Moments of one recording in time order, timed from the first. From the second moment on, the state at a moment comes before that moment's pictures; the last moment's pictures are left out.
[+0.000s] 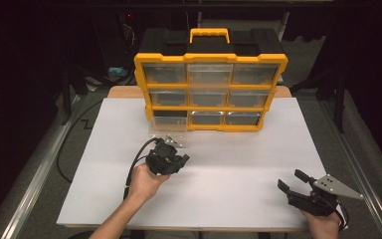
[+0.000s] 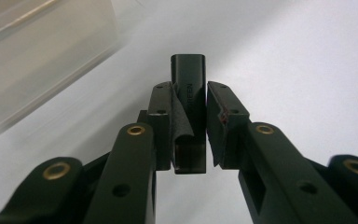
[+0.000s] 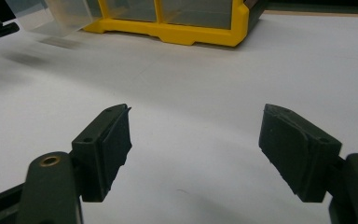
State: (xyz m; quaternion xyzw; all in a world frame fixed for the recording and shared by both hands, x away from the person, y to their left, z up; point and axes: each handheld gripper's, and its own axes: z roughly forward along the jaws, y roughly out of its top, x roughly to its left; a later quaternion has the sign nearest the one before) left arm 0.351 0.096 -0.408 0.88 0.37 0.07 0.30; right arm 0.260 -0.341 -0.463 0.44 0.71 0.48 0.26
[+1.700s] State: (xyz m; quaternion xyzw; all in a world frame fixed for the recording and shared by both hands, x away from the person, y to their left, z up) left arm 0.363 0.127 -0.351 0.85 0.39 0.11 0.35; right arm 0.260 -0.341 -0.463 0.44 0.71 0.48 0.26
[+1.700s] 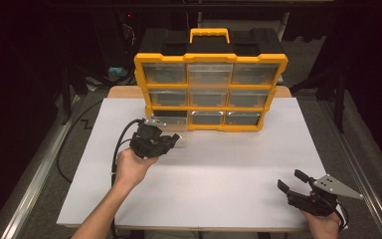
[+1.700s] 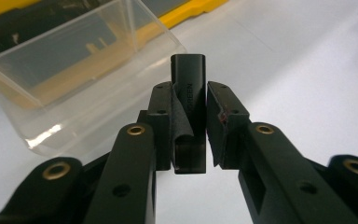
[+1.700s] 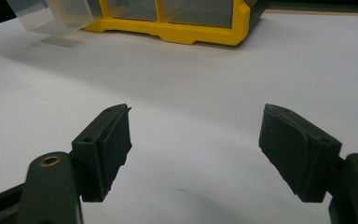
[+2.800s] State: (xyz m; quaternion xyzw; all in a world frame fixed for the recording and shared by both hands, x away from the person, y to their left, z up) left arm 0.421 0.136 -0.352 0.82 0.46 0.11 0.33; right arm 0.260 -0.341 -0.464 0.44 0.71 0.48 0.25
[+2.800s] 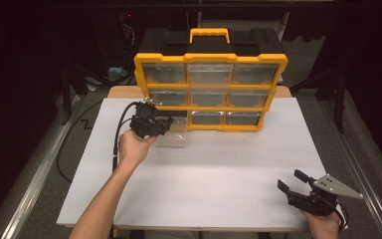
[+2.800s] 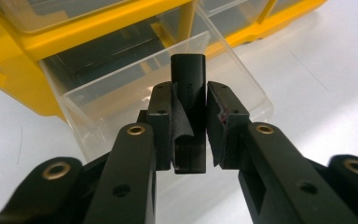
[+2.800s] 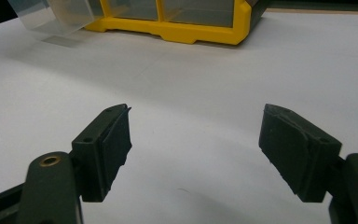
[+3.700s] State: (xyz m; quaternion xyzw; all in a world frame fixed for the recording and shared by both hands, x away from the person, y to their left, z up) left arm 0.425 0.138 -0.352 0.81 0.46 0.12 0.33; right arm 0.261 -0.342 -0.464 0.44 0.71 0.48 0.25
